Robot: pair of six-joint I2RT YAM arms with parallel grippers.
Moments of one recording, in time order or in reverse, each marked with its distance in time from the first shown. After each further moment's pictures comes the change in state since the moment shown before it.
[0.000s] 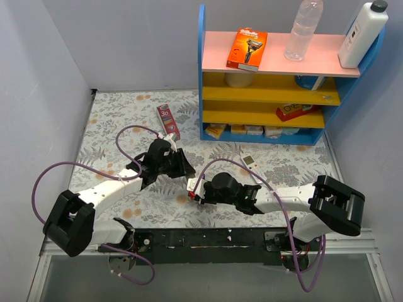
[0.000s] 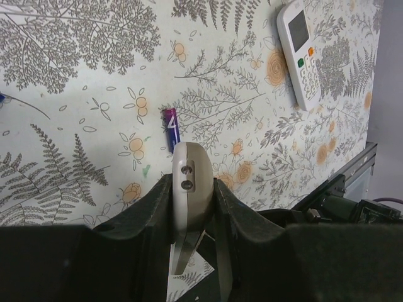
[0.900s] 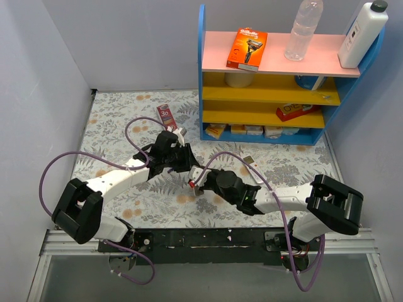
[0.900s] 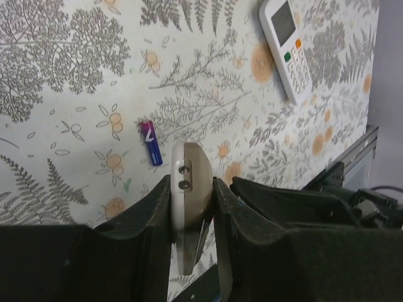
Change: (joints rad) left arm 0.004 0.117 0.145 -0.037 0.032 0.075; right arm 0.005 0.022 -0.038 0.296 0.351 -0.148
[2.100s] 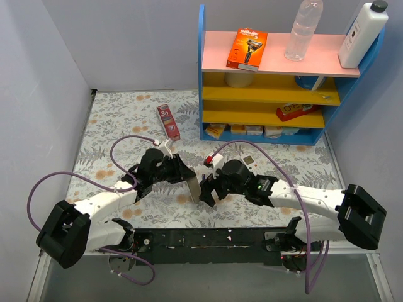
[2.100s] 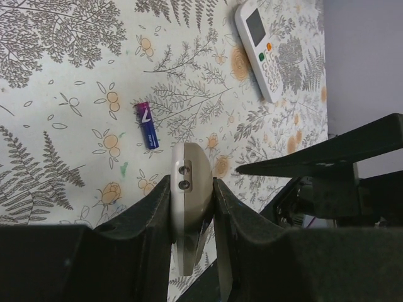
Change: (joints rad) left arm 0.011 -0.221 -0.323 0.273 0.024 -0.104; right arm -0.131 -0.222 0.087 -0.625 -0.361 0.779
